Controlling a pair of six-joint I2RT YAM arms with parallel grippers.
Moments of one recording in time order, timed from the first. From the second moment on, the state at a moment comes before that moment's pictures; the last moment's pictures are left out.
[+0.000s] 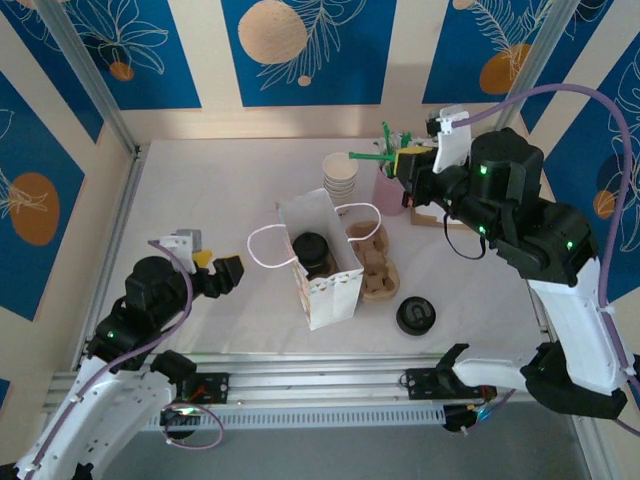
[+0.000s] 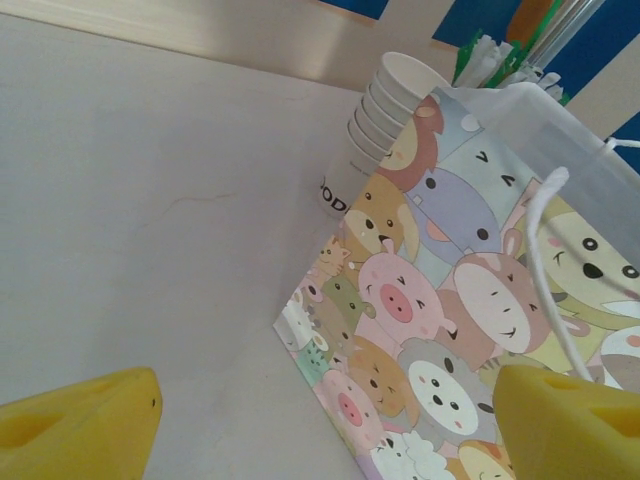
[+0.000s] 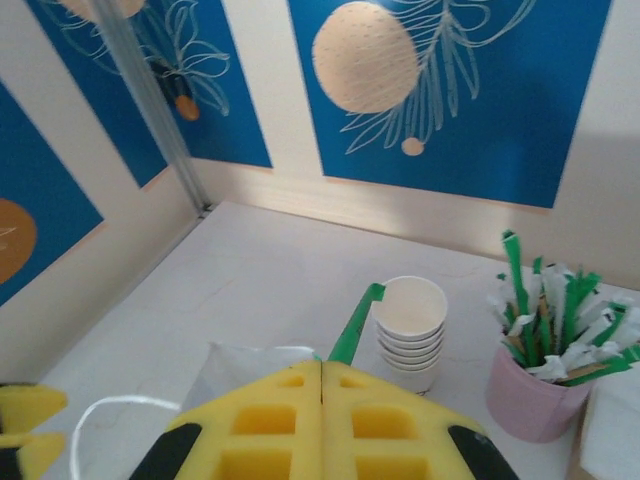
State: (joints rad) left arm -0.47 0.48 0.69 -0.57 0.05 -0.44; right arm 0.76 1.18 1.95 -1.05 0.21 0.23
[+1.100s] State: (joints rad) left arm -0.47 0.49 0.69 -0.62 0.00 -0.52; right arm 1.09 1.43 1.93 -1.39 0.27 0.40
